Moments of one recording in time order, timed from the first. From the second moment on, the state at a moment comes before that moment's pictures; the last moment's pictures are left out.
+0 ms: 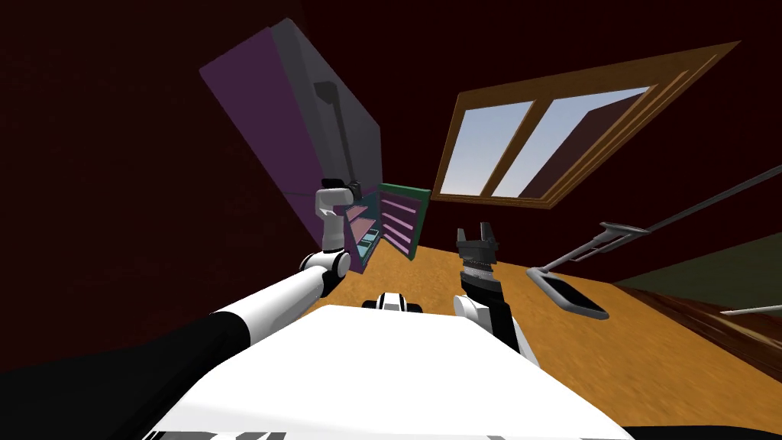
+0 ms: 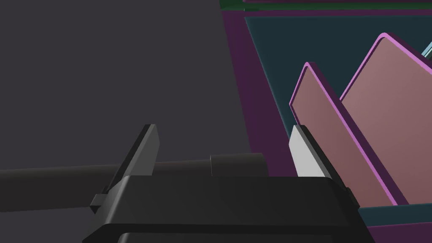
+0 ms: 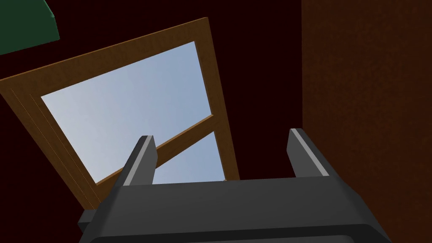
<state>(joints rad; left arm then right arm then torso) -0.90 0.19 0.33 -1.65 0.09 1.05 -0.04 0.50 -0.02 -0.03 -2.32 -0.03 -0.43 -0.17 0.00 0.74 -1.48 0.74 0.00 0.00</state>
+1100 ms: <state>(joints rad) -0.95 0.20 0.29 -1.60 0.06 1.12 -0.01 0.50 -0.02 -0.03 -2.32 -0.03 -0.43 -0.17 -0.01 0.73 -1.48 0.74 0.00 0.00</state>
